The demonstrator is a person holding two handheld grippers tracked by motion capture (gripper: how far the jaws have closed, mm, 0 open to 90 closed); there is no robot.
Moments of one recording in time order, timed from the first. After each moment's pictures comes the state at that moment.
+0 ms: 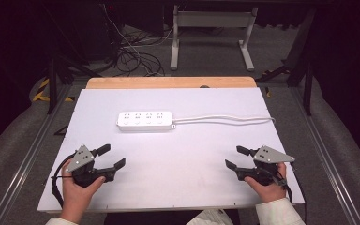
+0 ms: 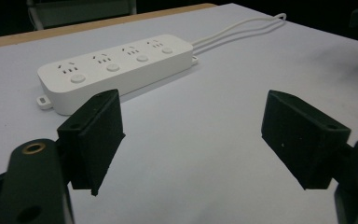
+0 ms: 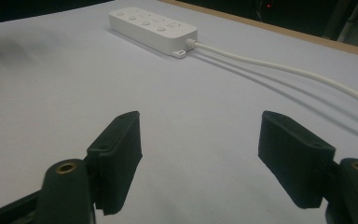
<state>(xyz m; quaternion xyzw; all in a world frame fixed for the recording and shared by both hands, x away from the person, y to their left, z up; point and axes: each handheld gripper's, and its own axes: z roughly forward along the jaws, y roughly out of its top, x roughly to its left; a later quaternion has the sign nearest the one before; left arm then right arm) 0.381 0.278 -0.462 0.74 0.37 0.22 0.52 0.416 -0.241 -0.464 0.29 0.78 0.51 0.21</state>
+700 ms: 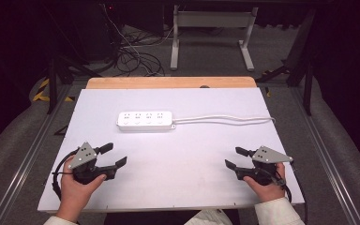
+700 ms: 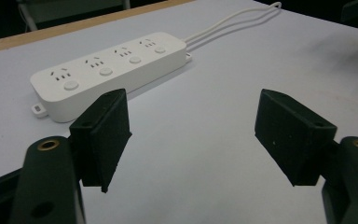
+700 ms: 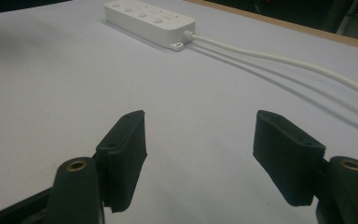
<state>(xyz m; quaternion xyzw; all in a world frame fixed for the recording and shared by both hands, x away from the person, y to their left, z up) 0.385 0.273 -0.447 0.76 0.35 0.21 0.50 0.417 -0.240 -0.468 0.30 0.79 0.50 0.20</state>
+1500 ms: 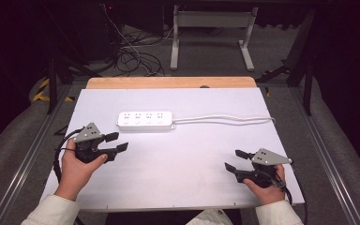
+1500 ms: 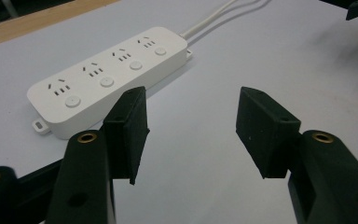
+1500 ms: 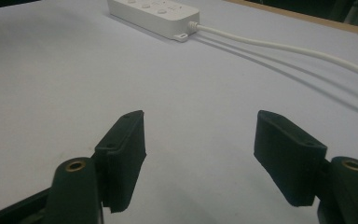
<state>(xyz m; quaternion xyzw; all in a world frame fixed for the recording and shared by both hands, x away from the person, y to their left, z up) 0.425 0.269 -0.409 0.80 0.35 0.17 0.45 0.412 -0.240 -0.473 0.31 0.79 0.50 0.19</state>
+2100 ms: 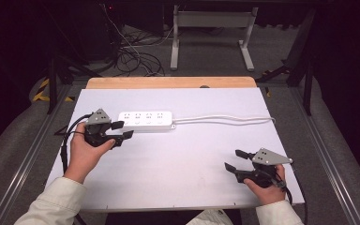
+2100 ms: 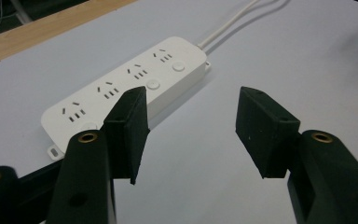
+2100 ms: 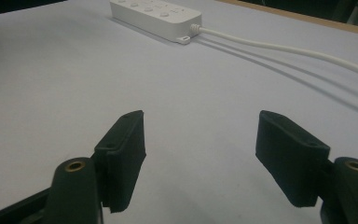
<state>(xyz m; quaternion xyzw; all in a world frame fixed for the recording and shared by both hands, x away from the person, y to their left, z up) 0.465 0.256 -0.397 0.81 0.36 0.17 0.43 0.412 -0.240 -0.472 0.31 0.79 0.50 0.19</state>
